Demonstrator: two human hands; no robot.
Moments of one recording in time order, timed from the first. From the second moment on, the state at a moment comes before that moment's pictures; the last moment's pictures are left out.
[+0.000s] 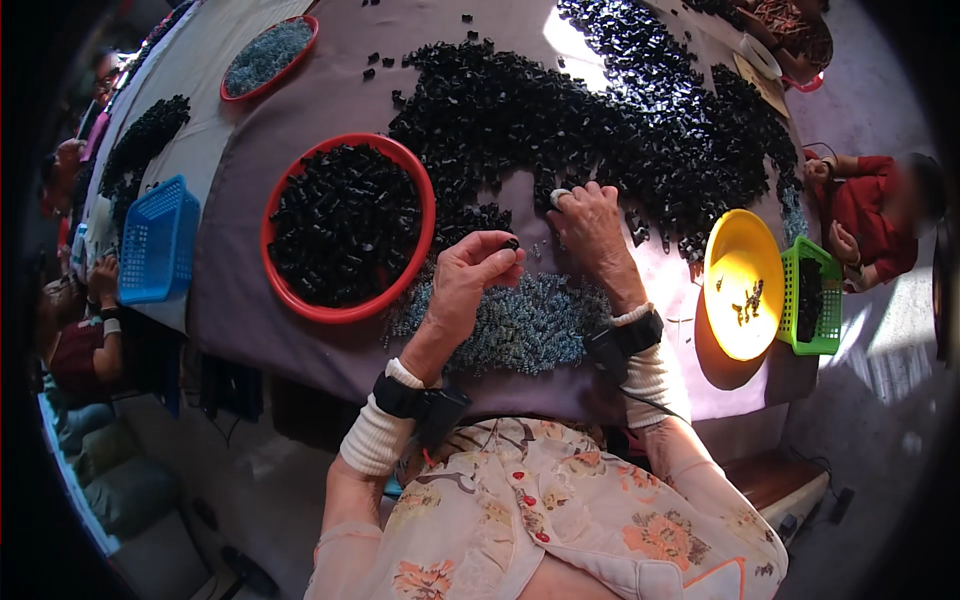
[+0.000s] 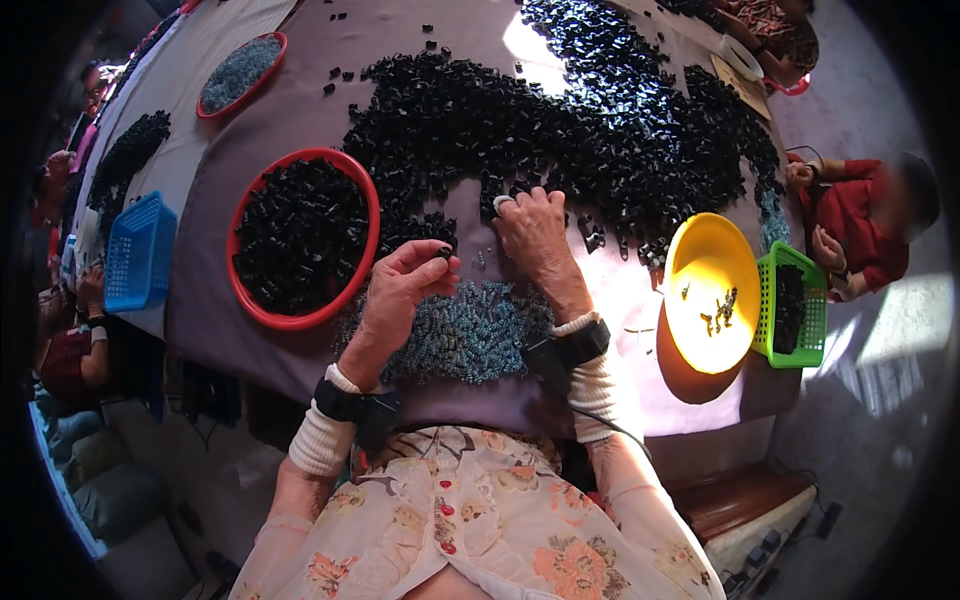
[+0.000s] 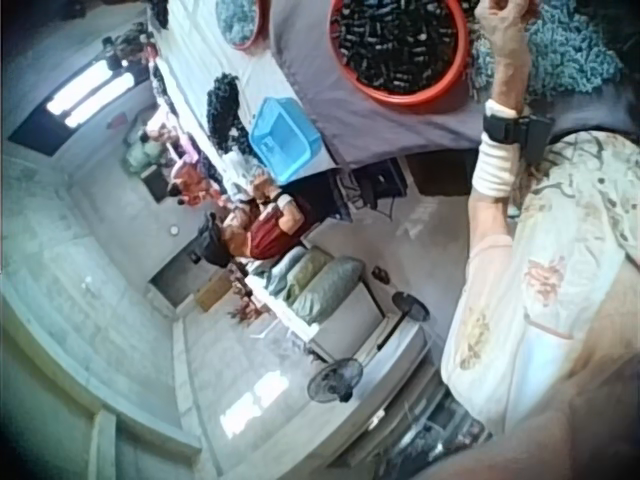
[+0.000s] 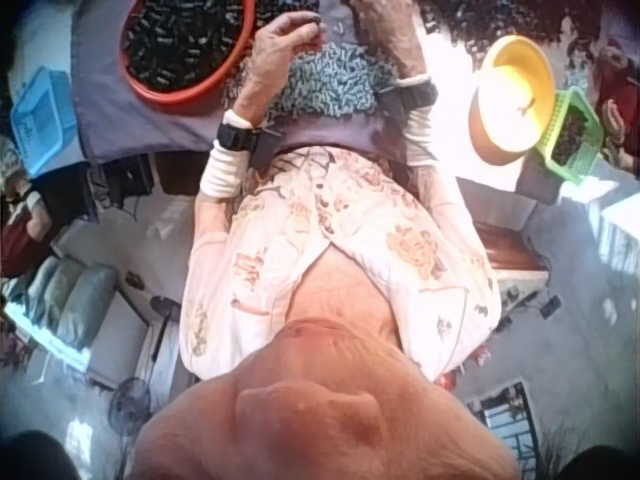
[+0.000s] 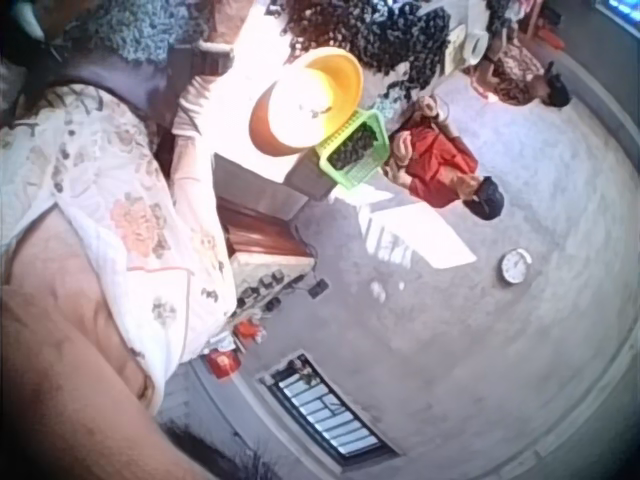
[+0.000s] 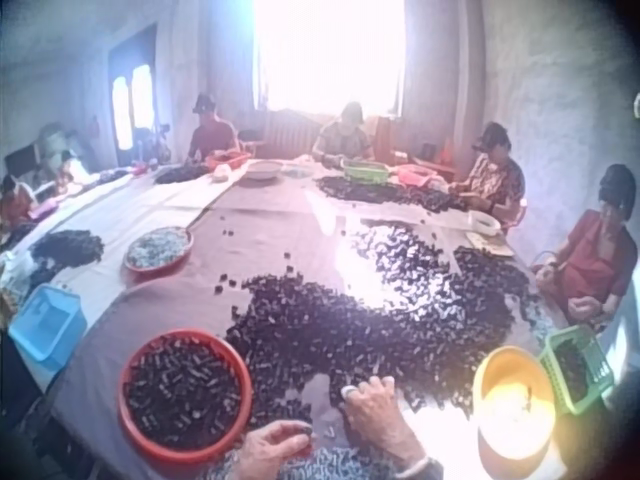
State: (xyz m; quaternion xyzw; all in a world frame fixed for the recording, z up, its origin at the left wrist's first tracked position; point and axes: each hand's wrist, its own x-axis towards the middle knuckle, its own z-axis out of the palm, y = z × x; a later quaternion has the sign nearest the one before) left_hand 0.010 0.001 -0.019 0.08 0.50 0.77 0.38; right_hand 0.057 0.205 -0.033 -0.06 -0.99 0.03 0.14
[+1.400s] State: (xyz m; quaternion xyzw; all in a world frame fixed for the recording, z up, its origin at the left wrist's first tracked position) left_hand 0.021 0.020 0.008 0.13 0.48 0.80 0.35; right_hand 0.092 0.168 0.042 0.06 -0.91 0.27 0.30
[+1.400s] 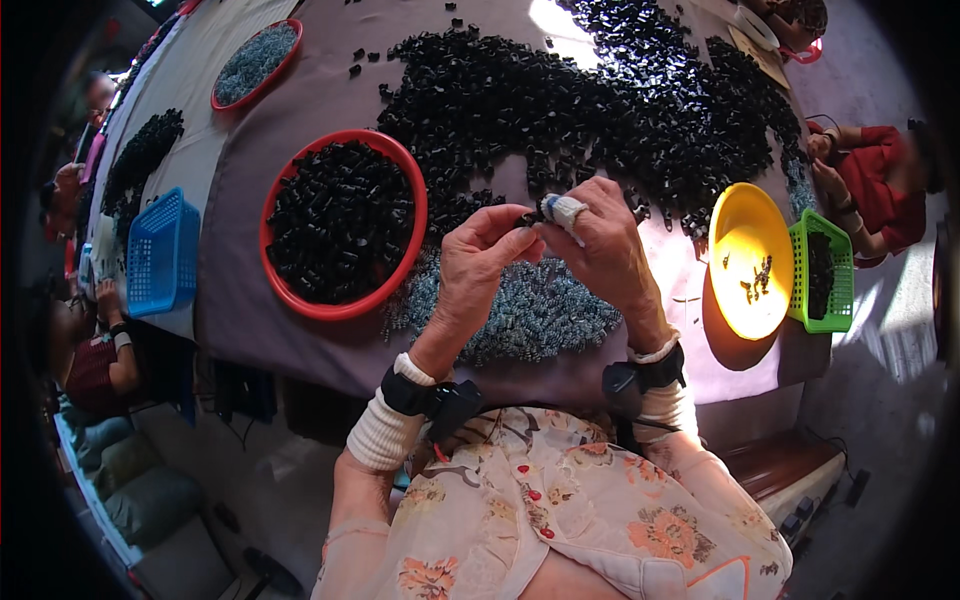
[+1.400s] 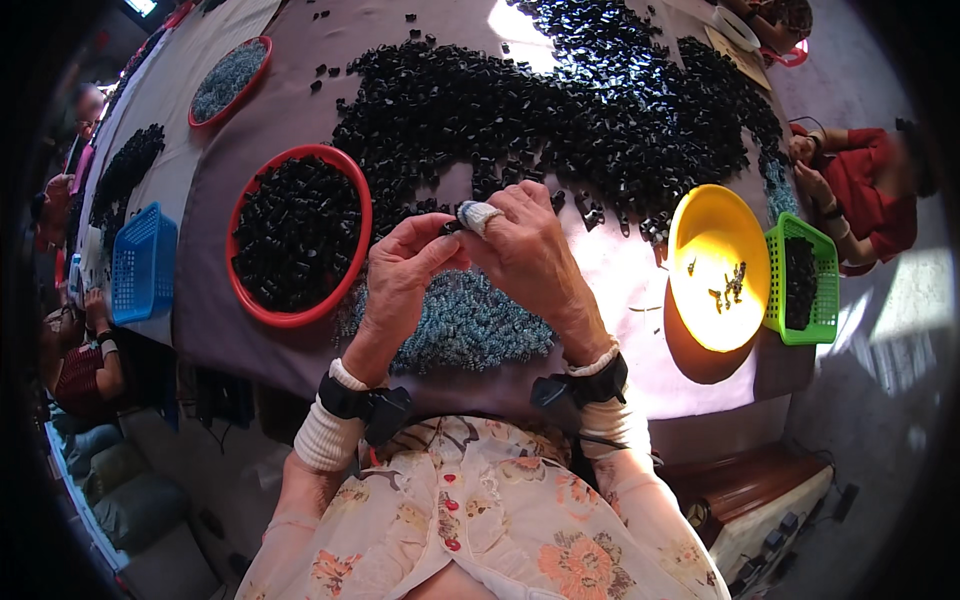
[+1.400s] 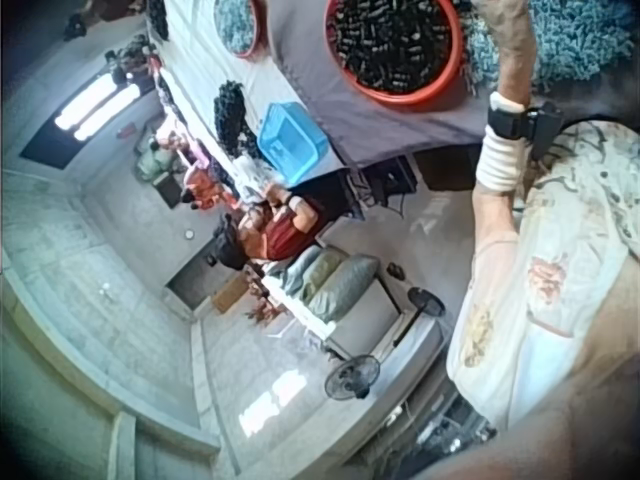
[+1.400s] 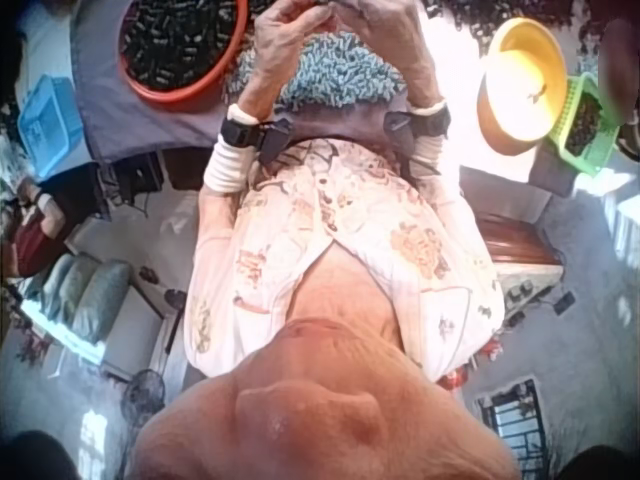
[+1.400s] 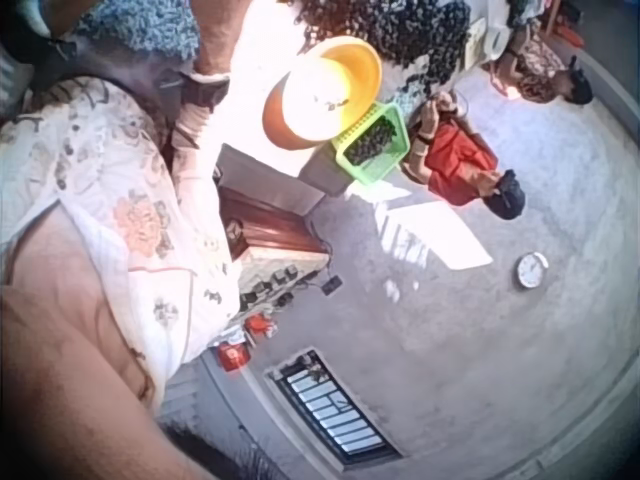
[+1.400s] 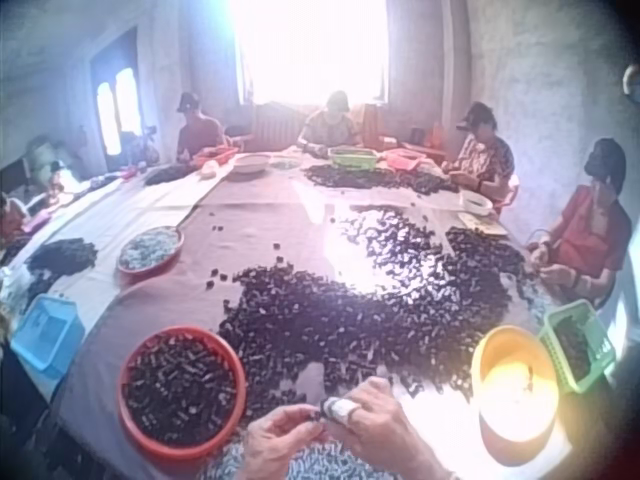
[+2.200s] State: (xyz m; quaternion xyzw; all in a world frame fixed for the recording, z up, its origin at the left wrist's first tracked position) left_hand 0.025 0.018 0.000 0.19 0.59 0.75 0.25; right_hand 0.098 0.151 0.032 0.04 -0.95 0.16 0.26
